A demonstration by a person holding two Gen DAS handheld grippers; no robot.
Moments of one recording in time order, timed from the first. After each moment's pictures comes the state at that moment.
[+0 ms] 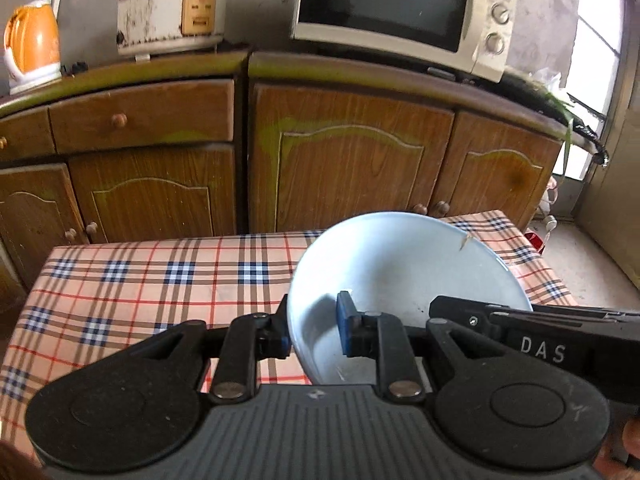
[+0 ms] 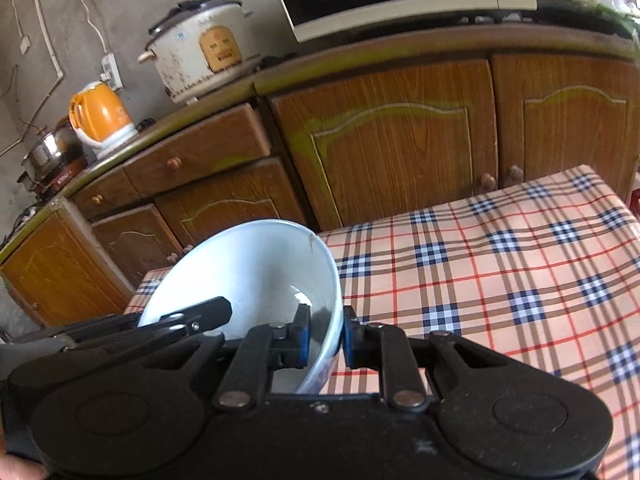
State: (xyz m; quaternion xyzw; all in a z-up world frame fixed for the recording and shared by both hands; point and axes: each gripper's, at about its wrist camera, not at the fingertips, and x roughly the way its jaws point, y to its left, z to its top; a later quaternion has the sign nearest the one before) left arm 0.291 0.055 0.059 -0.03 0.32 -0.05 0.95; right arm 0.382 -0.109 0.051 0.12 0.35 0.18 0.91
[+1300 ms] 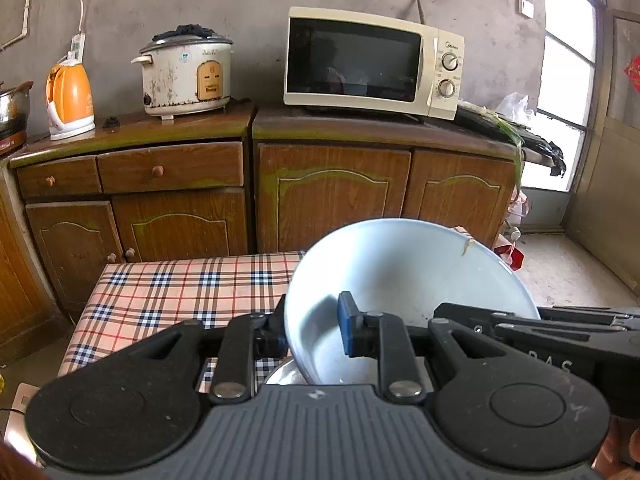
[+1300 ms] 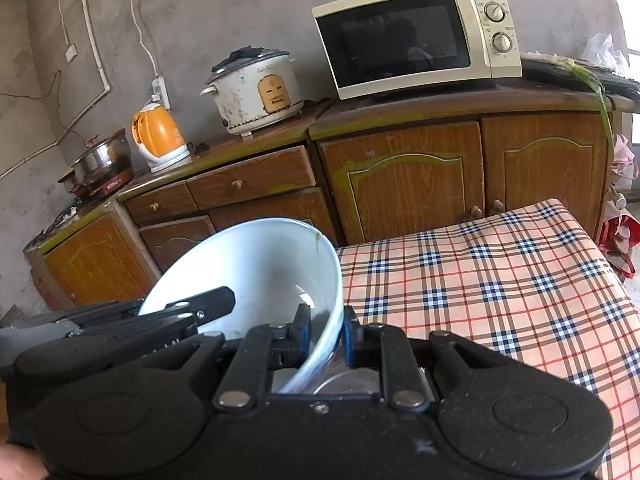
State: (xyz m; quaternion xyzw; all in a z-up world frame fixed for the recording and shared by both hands) left arm 0.164 0.037 0.116 -0.01 0.26 -0.04 0.96; right arm 0.231 -0.131 0.126 0.10 0.30 0.20 0.93
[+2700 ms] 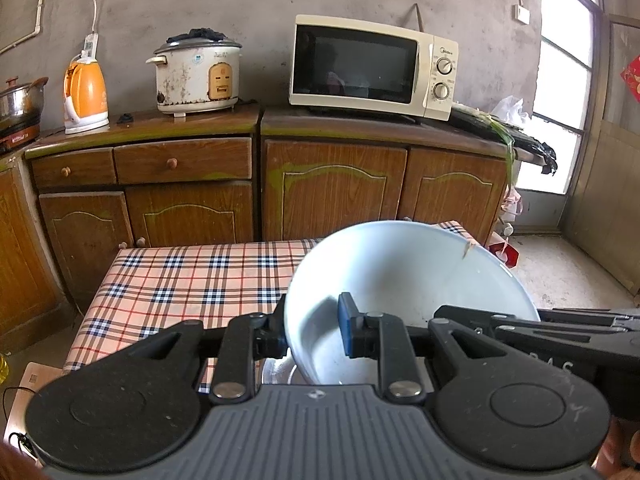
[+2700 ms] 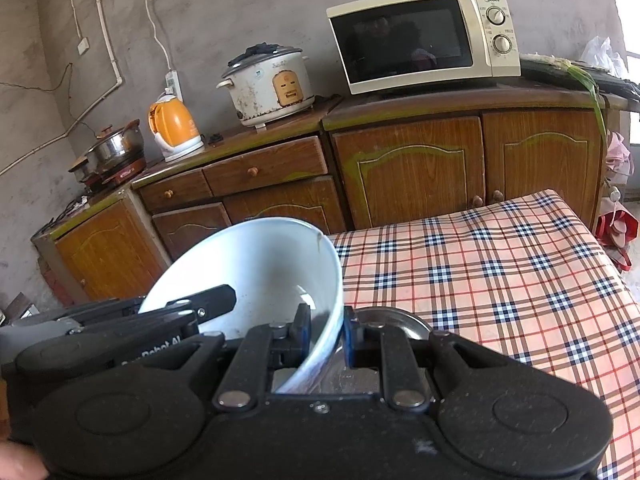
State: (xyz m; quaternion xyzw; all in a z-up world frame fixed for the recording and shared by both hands) left arm 0.117 0.042 0.113 -0.01 0.26 -0.04 0.97; right arm 0.184 -0.132 0.126 0.10 0.30 0.21 0.93
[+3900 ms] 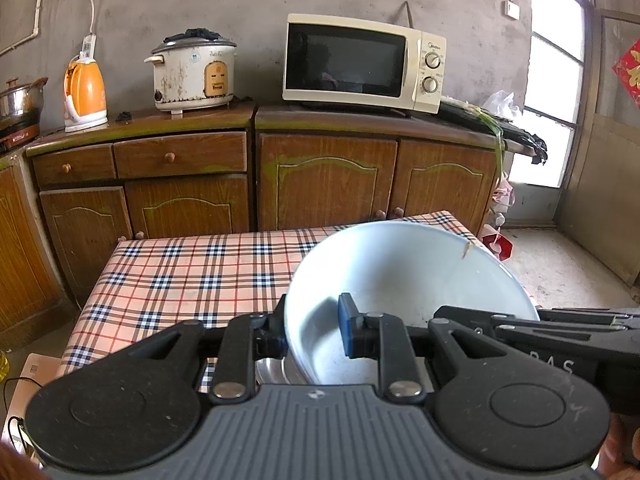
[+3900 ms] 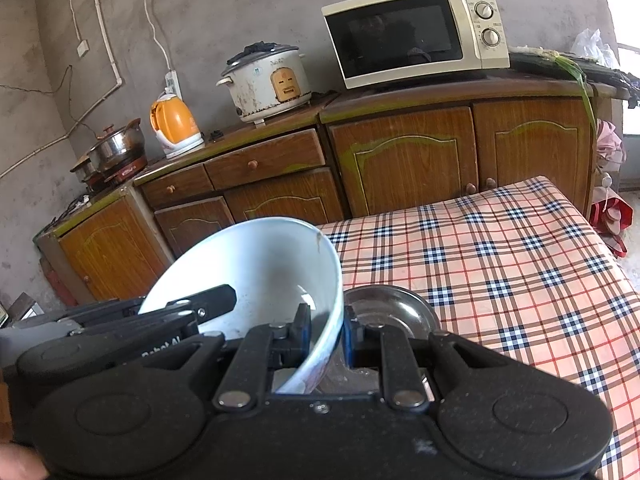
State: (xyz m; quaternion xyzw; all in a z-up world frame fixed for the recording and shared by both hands) left arm 0.093 0.036 0.102 0.00 0.26 -0.05 0.97; right arm 0.157 -0.142 0.117 0.11 0.30 0.20 0.93
